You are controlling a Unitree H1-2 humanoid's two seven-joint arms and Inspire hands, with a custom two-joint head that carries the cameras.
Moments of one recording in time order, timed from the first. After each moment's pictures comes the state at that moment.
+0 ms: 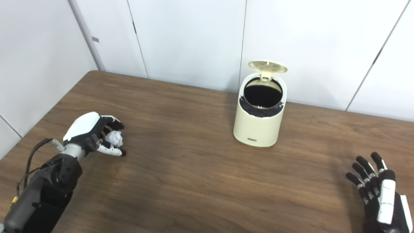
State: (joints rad) left arm -0.02 0.56 0.09 -0.25 0.69 0.45 -0.27; right arm 0.01 -0.15 -0.19 -0.13 0.23 0.10 0.07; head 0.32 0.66
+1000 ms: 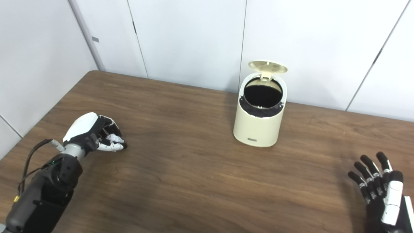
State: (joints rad) left arm -0.02 0.55 0.09 -0.22 0.66 0.46 -0.24; right arm 0.01 -0.15 -0.20 -0.13 0.28 0.09 0.08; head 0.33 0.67
